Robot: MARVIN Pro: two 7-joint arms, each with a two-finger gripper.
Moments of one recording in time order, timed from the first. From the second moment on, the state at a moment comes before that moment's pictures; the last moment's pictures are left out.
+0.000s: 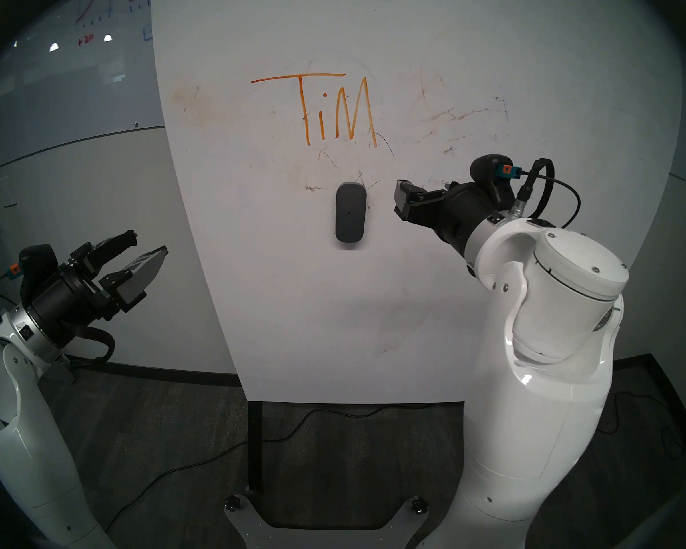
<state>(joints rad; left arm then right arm) 1.66 -1.65 -2.28 -2.41 -0.19 0.66 -1.12 -1.36 -1.67 1.67 -2.40 -0.07 0.96 0.39</state>
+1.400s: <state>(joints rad) 1.66 -1.65 -2.28 -2.41 -0.19 0.66 -1.12 -1.45 -1.62 1.41 -2.40 0.20 0.96 -0.01</state>
